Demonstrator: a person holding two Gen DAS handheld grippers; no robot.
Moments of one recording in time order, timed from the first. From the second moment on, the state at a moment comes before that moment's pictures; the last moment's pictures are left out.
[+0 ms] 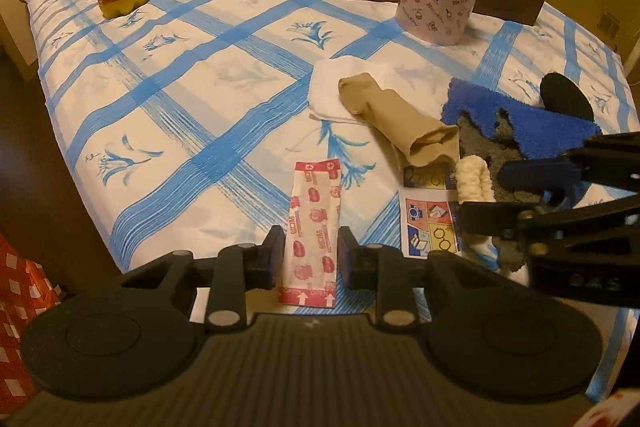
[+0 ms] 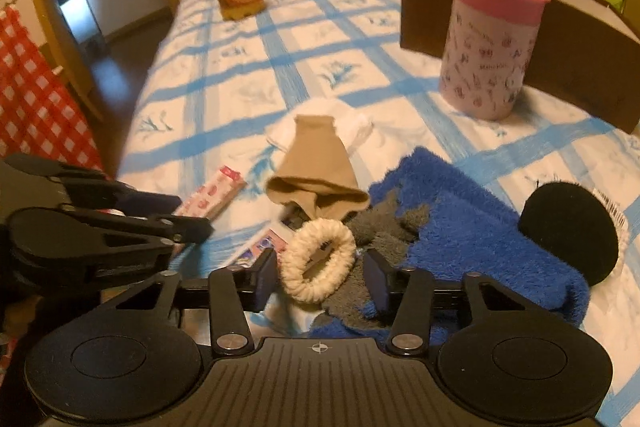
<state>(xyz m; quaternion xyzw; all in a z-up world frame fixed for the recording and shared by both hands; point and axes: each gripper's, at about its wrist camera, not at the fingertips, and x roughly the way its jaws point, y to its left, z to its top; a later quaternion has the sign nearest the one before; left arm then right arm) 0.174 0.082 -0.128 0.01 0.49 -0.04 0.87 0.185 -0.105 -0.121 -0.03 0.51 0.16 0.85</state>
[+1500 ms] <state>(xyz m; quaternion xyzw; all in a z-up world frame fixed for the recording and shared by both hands) 0.254 -0.114 -0.019 0.04 0.38 -0.18 0.91 0.200 -0.322 -0.013 0.06 0.37 0.03 0.93</state>
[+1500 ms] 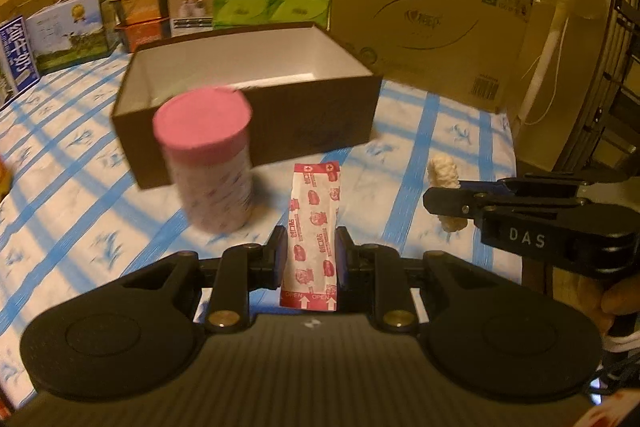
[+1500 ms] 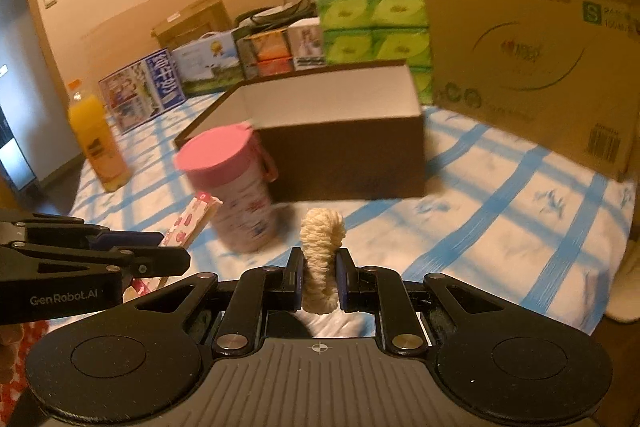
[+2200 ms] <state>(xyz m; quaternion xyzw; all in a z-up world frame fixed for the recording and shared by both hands) 0.406 -0.169 -0.009 -0.01 0.34 -0.14 0.93 0.352 -0.396 -0.018 0.07 0.32 0.05 0.94</state>
